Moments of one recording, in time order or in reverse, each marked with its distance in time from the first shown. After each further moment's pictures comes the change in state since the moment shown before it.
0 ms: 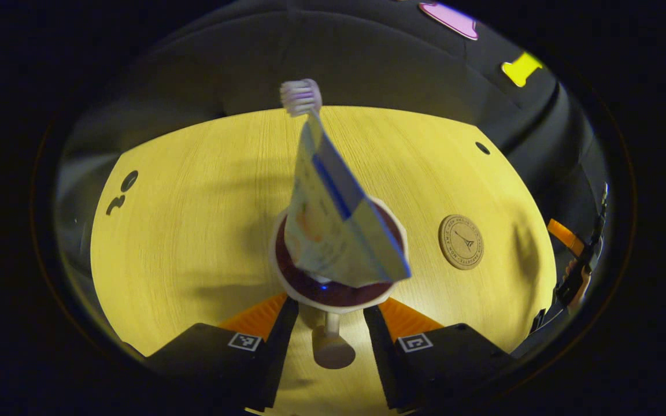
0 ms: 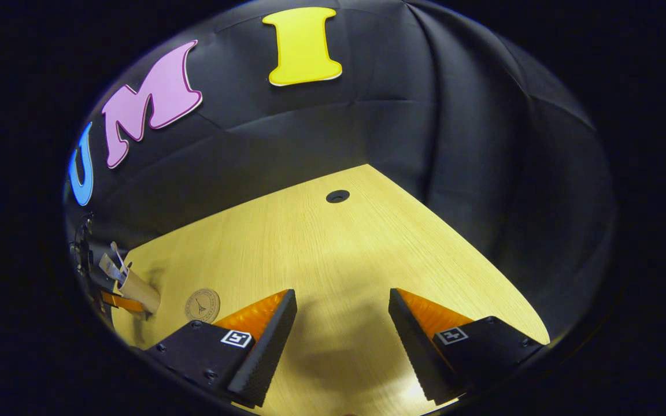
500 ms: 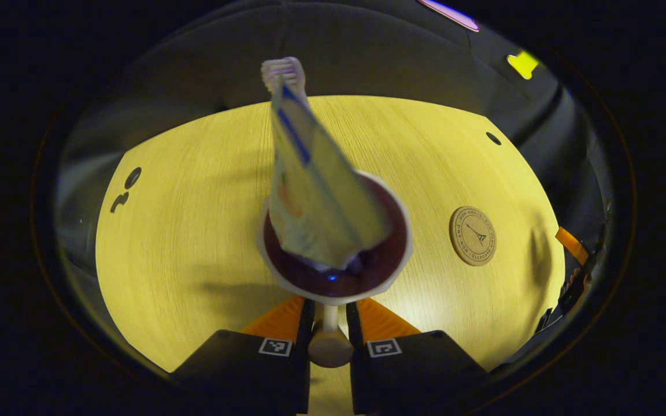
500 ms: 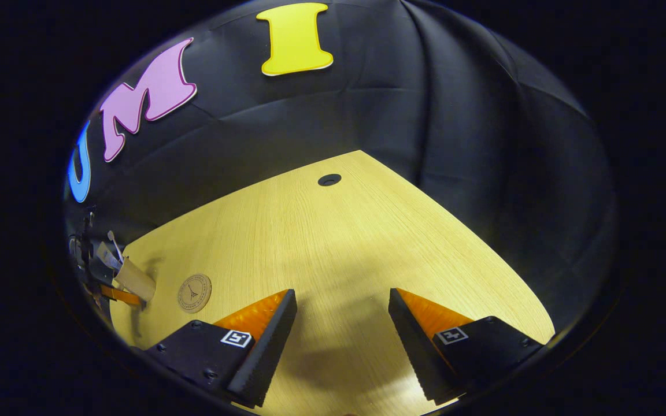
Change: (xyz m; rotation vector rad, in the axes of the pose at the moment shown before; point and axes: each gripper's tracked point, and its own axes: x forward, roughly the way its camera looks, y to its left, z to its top) left arm 0.006 0.000 -0.008 -0.002 0.050 0.061; right arm -0.005 -0.008 -0.024 0.010 0.037 -0.012
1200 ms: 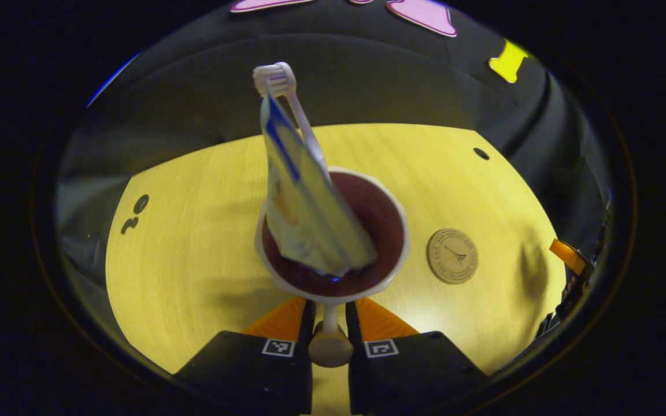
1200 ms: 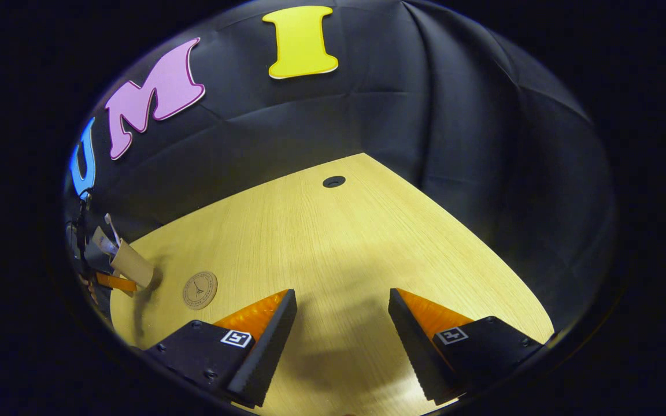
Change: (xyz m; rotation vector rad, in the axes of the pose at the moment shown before) left arm -0.024 -0.039 0.037 0.034 -0.160 -0.017; right arm -0.011 0.002 0.002 -0.009 -0.016 0.018
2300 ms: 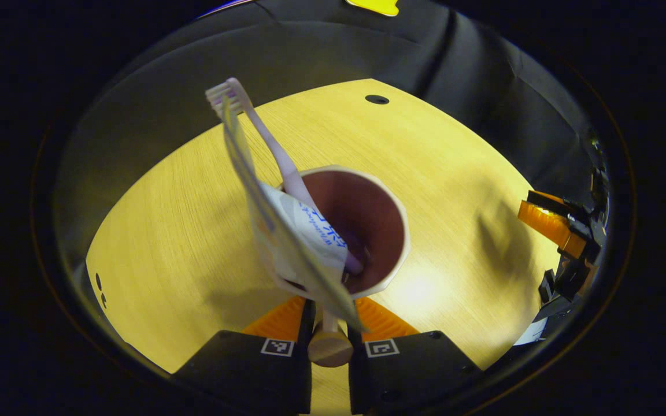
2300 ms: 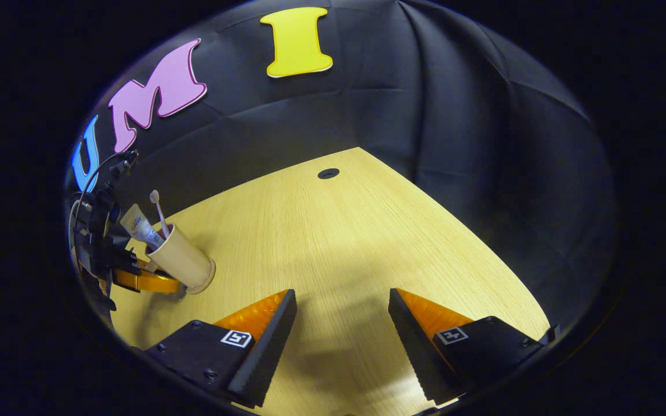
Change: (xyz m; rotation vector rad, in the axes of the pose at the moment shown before) left arm 0.050 -0.148 0.006 0.363 0.145 -0.171; right arm -0.020 -0.015 -0.022 -0.014 0.022 0.004
